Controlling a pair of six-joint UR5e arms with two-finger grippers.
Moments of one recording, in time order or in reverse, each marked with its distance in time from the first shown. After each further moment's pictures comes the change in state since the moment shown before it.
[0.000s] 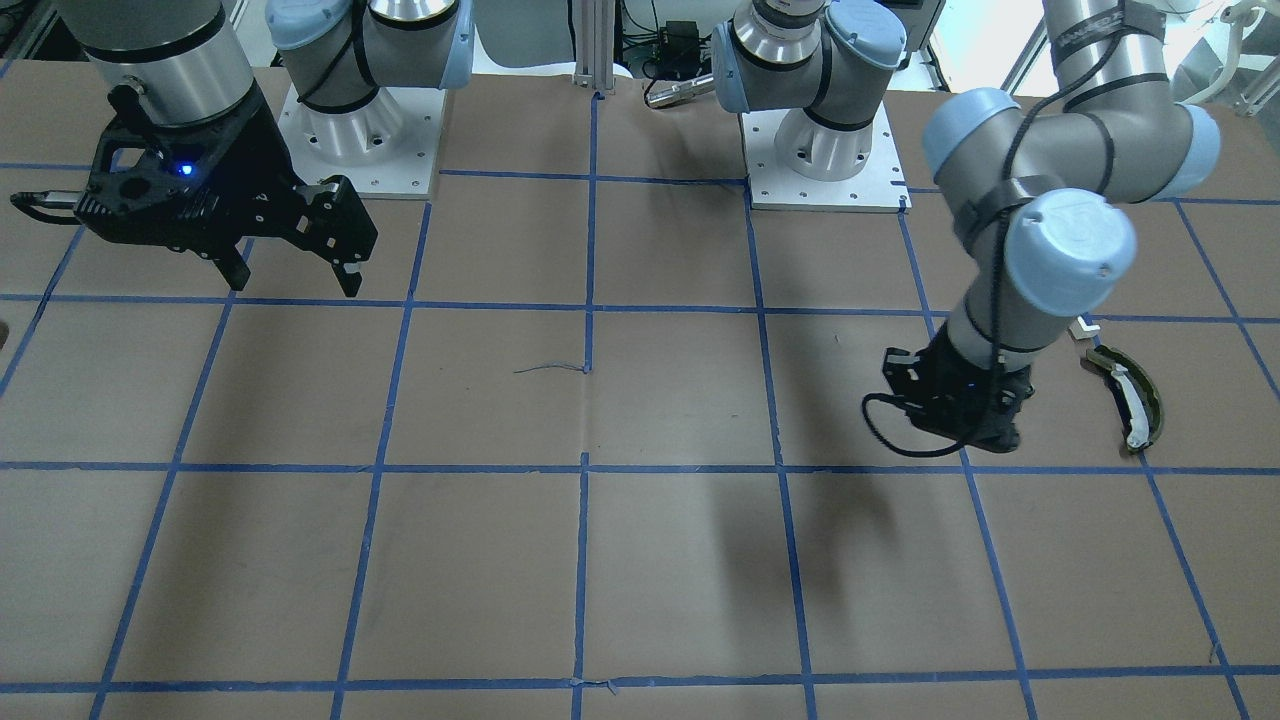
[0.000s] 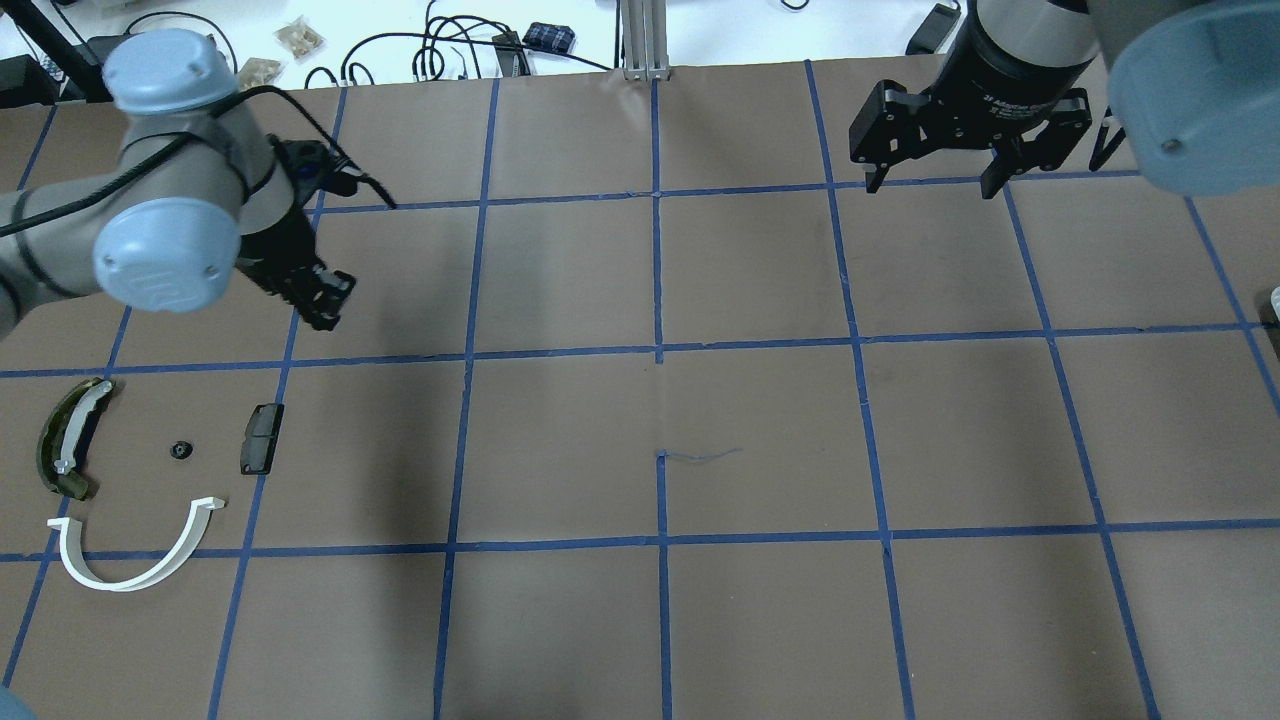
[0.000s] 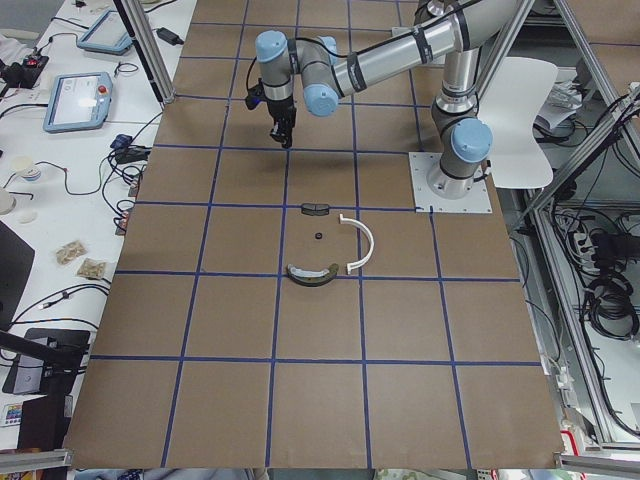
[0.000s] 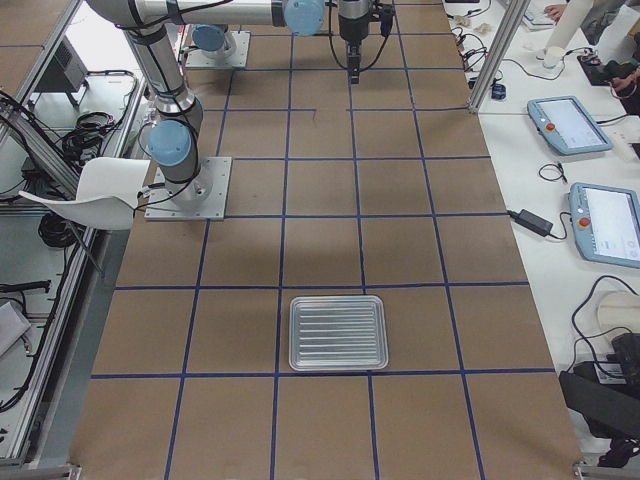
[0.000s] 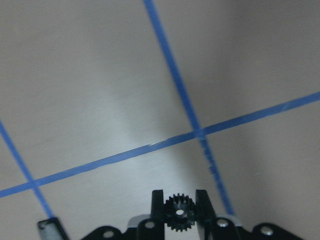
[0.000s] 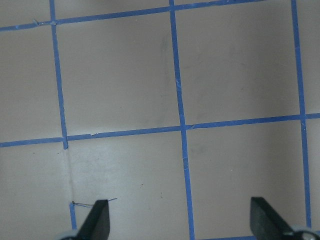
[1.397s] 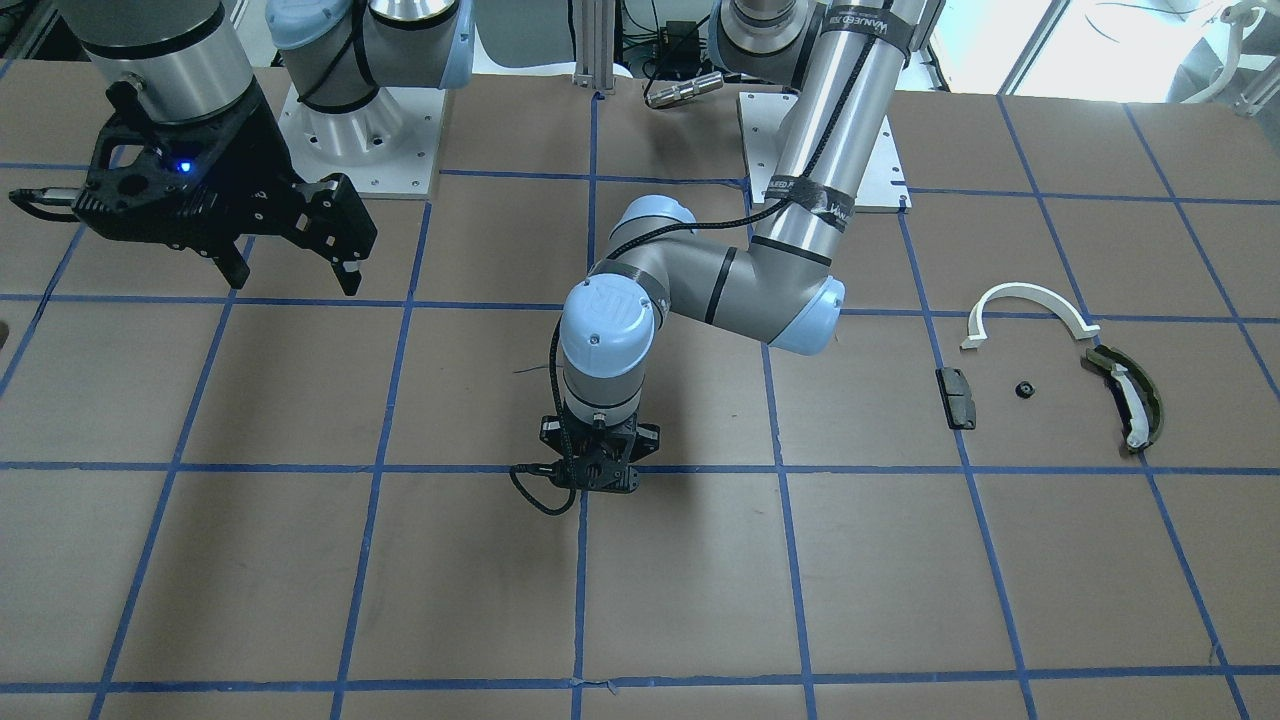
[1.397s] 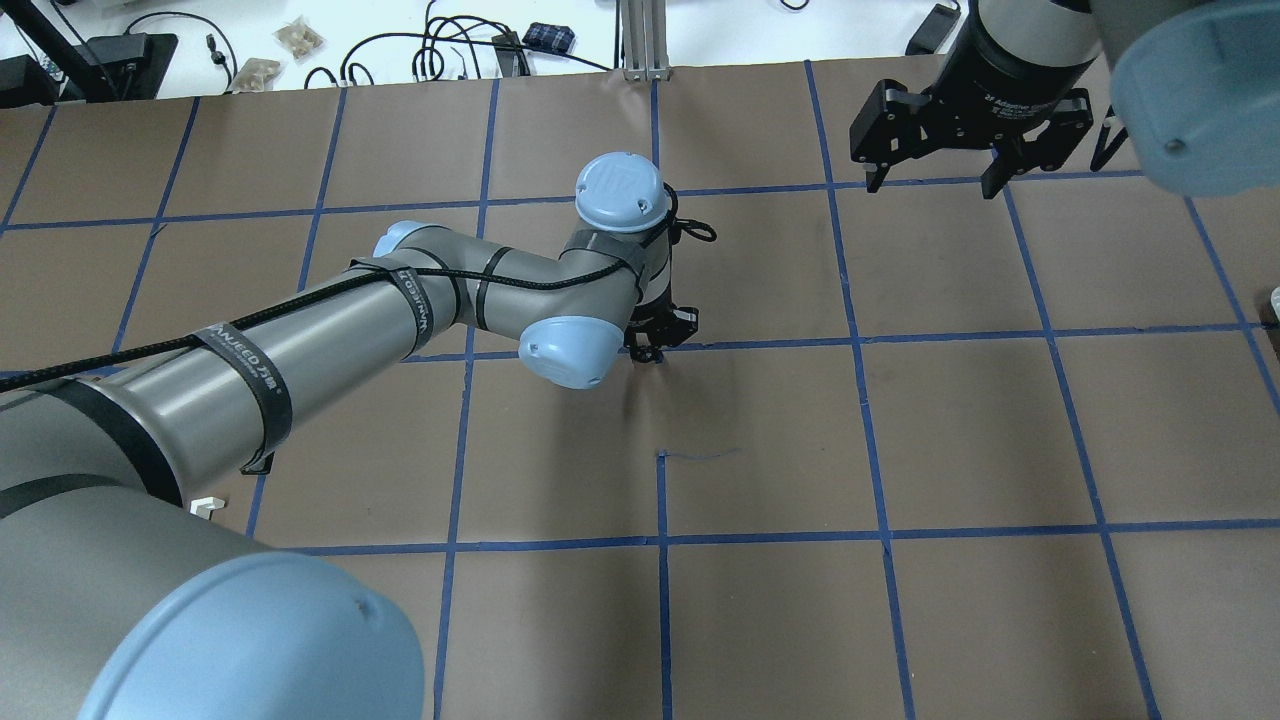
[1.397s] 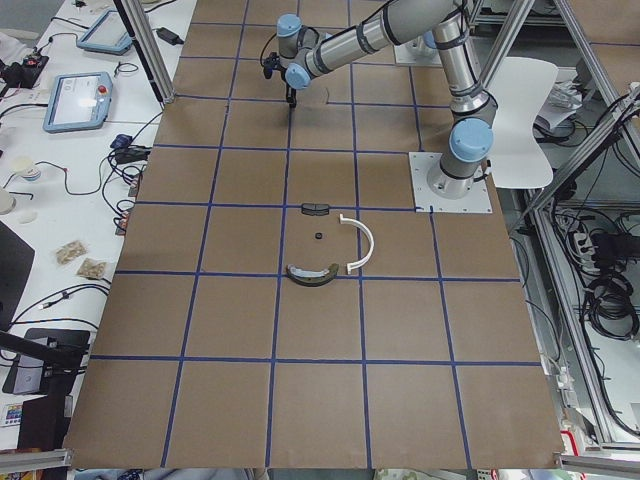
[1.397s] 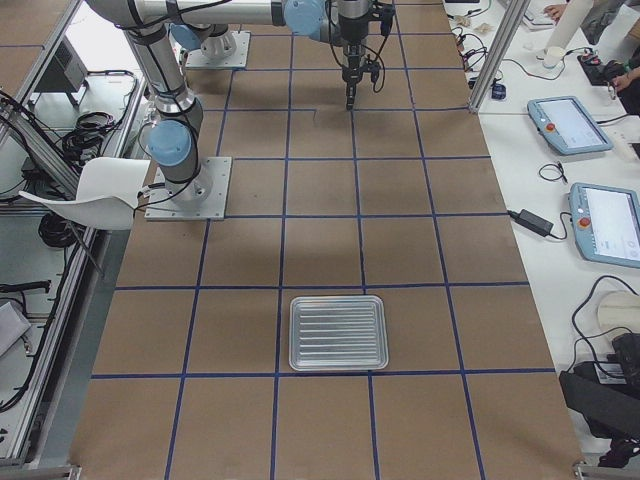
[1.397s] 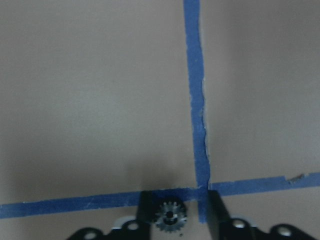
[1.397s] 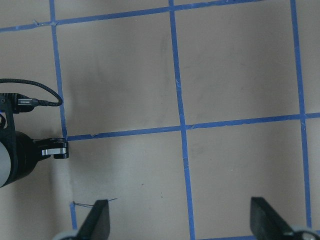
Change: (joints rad) left arm -0.609 -0.367 0.144 0.291 -0.122 -0.906; right arm 0.000 -0.001 -0.001 0.001 0.000 0.003
